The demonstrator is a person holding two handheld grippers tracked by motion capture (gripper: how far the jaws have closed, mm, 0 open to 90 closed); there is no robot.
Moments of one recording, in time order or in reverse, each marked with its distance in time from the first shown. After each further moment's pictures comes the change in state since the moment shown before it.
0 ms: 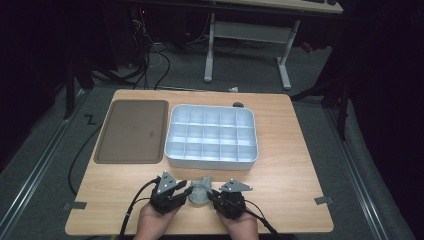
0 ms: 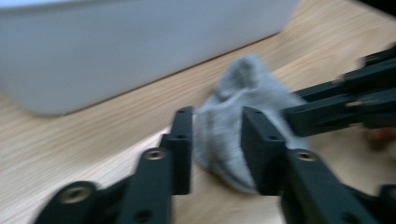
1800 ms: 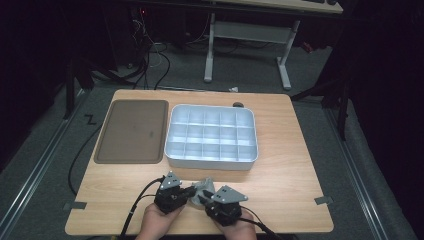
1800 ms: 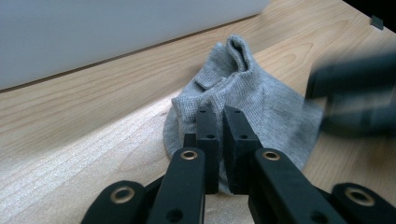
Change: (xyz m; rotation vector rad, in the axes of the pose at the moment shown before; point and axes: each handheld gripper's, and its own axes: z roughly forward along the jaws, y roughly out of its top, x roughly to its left) left arm 0.006 -0.005 0.019 0.076 -0.113 -0.070; right arm 0.030 0.008 -0.019 -0.131 0.032 -0.202
